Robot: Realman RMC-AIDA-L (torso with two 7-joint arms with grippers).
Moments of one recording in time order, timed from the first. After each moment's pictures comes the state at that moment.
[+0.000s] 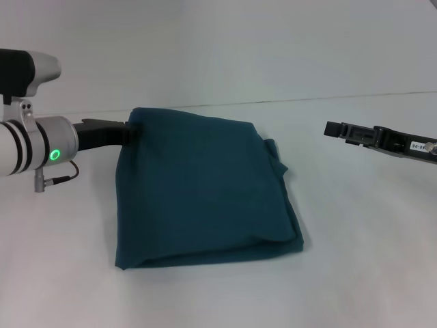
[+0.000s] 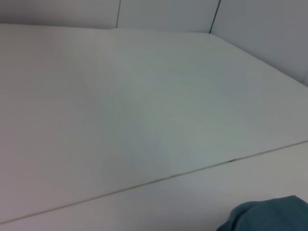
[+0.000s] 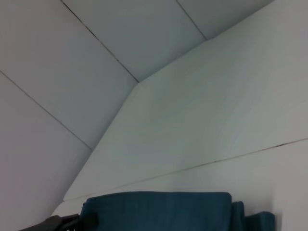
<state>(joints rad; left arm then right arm) -0.80 -2.08 0.93 0.55 2.02 0.74 -1.91 0.56 2.01 -0.57 -0.63 -1.95 -1.29 2.01</state>
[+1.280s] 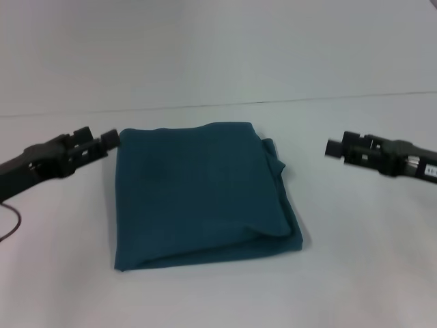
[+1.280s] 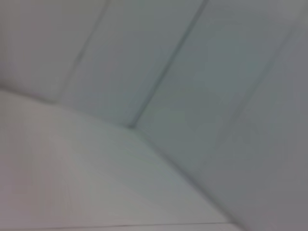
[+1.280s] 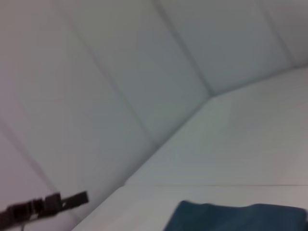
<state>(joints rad) -0.42 -2.17 0.63 0.89 1.77 1.44 -1.77 0.48 2.01 -0.57 -0.62 -1.83 -1.54 1.66</state>
